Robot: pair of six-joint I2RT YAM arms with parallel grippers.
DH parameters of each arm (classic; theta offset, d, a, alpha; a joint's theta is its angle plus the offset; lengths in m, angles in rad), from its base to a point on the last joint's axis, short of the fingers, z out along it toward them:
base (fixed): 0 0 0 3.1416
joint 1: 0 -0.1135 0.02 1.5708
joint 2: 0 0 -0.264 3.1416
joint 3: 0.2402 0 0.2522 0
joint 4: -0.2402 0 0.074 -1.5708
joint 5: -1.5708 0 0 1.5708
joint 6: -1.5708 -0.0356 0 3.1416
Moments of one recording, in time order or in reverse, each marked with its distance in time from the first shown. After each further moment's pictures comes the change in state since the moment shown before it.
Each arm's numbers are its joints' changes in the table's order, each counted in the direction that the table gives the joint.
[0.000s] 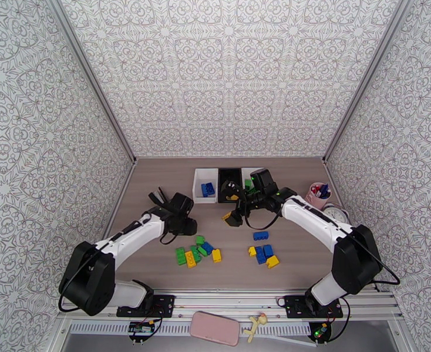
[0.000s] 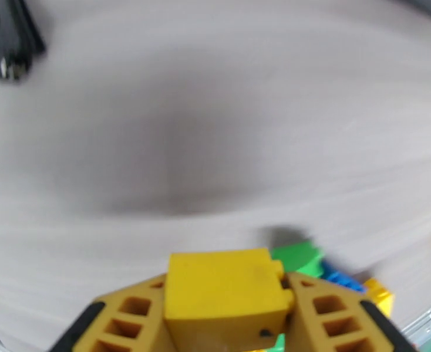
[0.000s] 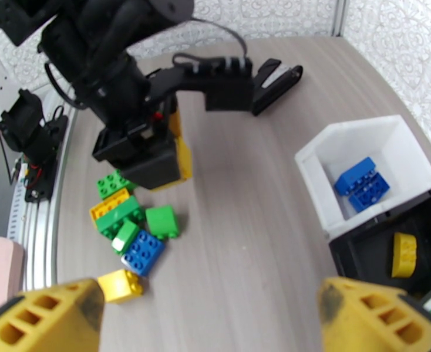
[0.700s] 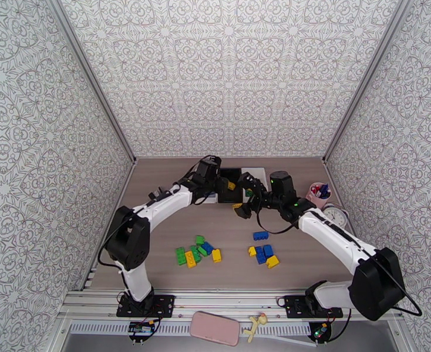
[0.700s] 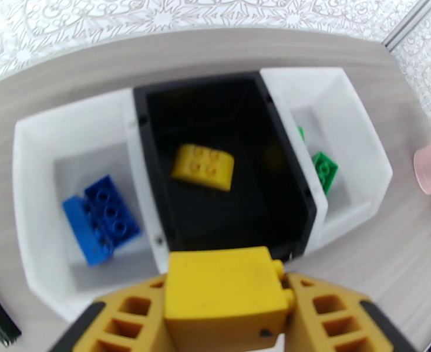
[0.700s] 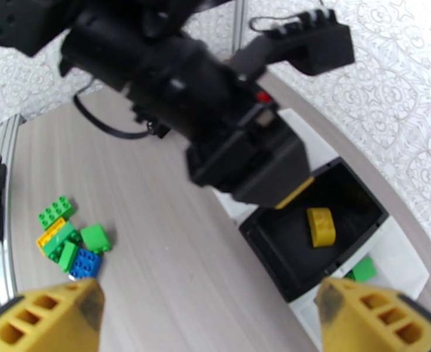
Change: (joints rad) left arm 0.083 0.507 0.594 0.336 0.003 -0.058; right arm 0.092 -0.209 -0.209 0.232 -0.195 -0.167
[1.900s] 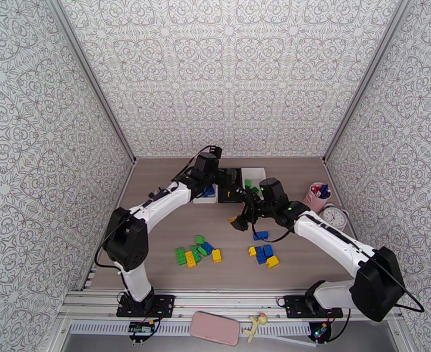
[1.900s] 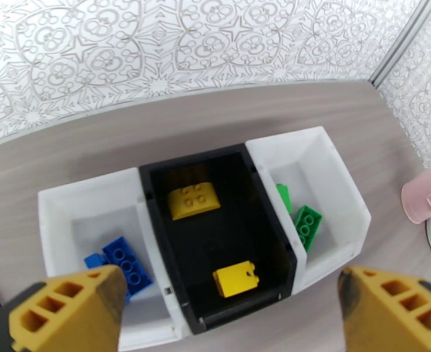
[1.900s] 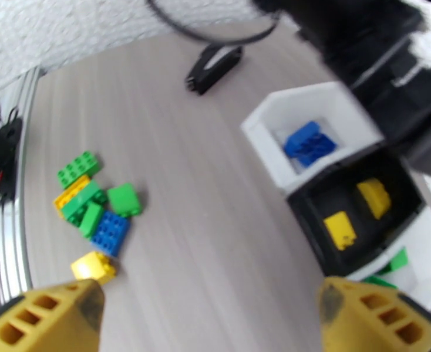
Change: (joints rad) left arm -0.024 -0.151 -0.079 0.079 0.030 -0.039; right arm -0.173 0.033 0.018 -0.195 -0.036 0.145
